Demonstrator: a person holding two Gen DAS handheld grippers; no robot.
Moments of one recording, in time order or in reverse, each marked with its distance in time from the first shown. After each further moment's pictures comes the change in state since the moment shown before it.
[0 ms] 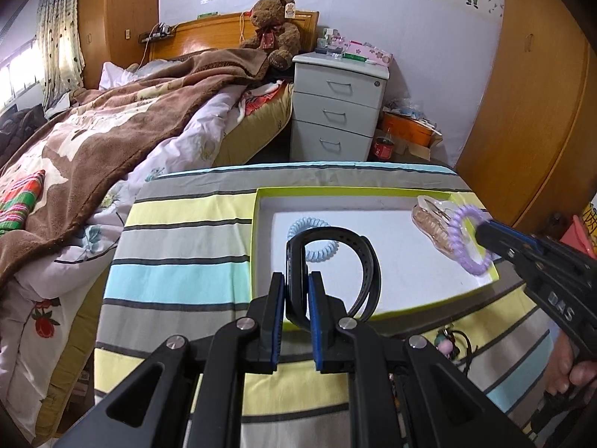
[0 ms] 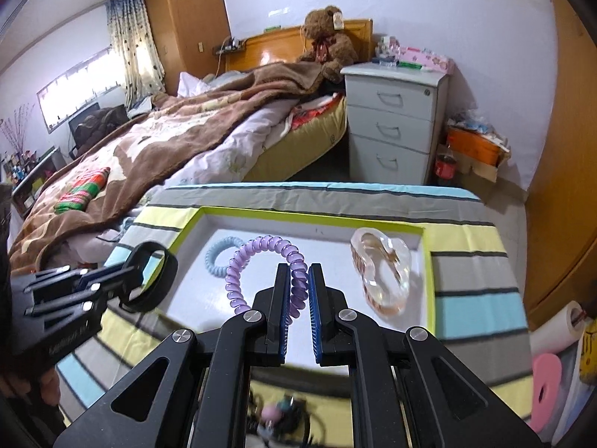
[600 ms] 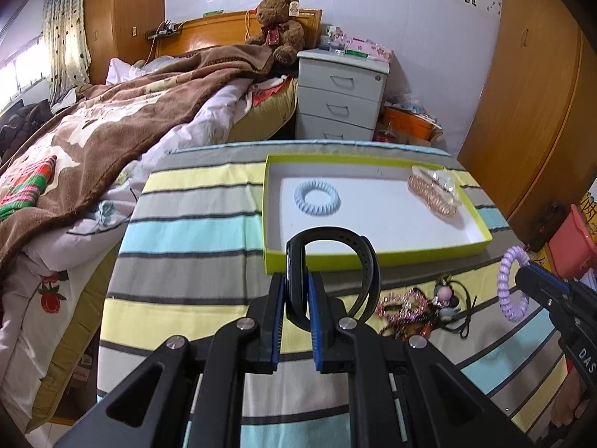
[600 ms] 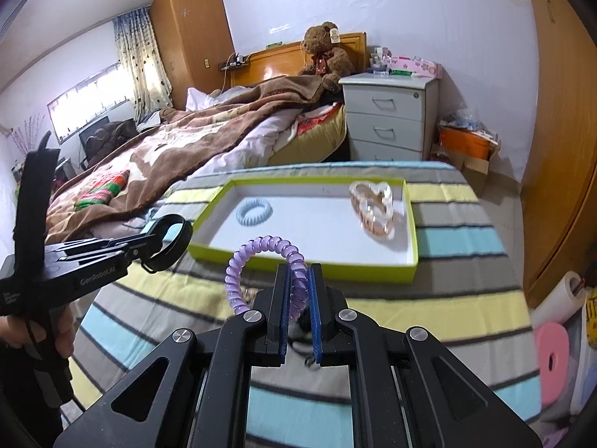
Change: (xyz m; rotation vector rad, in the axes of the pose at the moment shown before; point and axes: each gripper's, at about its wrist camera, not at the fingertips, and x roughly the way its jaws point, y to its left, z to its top) left arm -0.032 0.004 -0.042 -0.003 -0.002 0.014; right arm -0.081 0.014 -0.072 0.024 -0.080 0.020
